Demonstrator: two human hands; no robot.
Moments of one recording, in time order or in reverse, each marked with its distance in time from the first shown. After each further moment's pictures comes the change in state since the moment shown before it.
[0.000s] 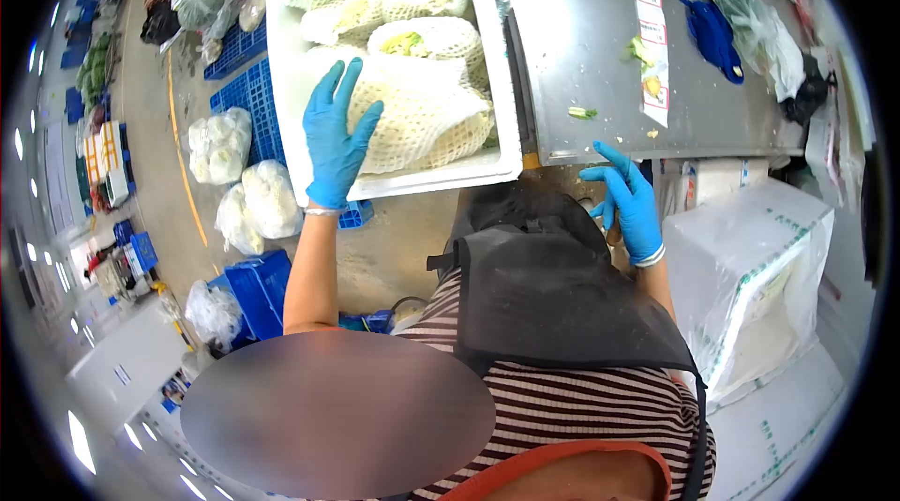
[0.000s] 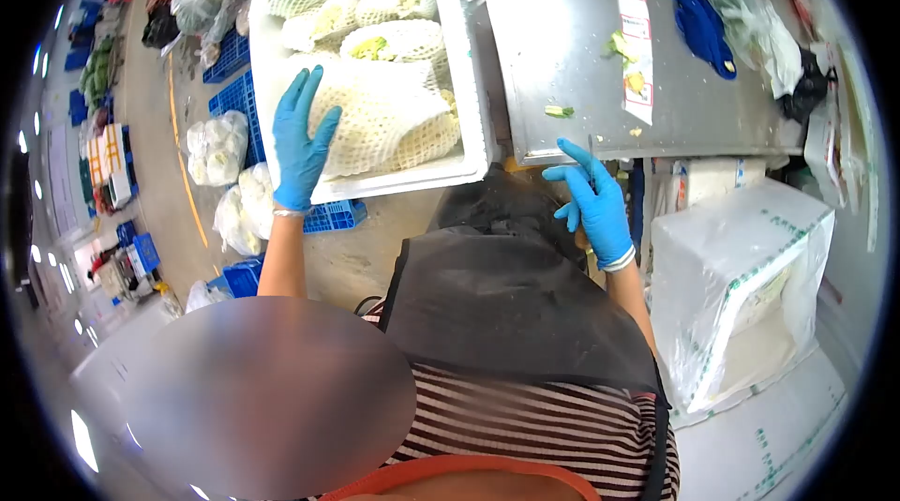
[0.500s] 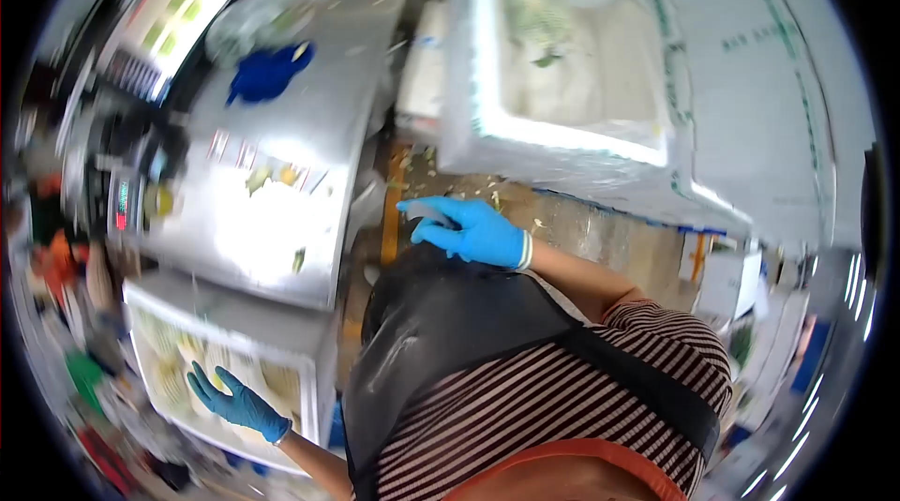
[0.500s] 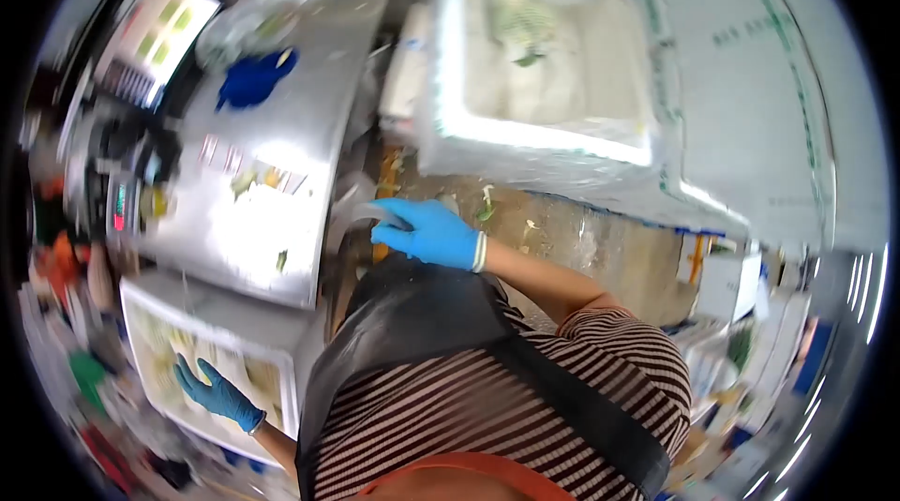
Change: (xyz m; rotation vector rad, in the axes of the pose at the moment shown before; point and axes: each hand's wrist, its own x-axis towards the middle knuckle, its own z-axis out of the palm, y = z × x) left_hand 0.034 0.148 0.073 0.127 0.148 0.232; right_hand -0.183 0.057 -0.146 0.030 0.551 -0.126
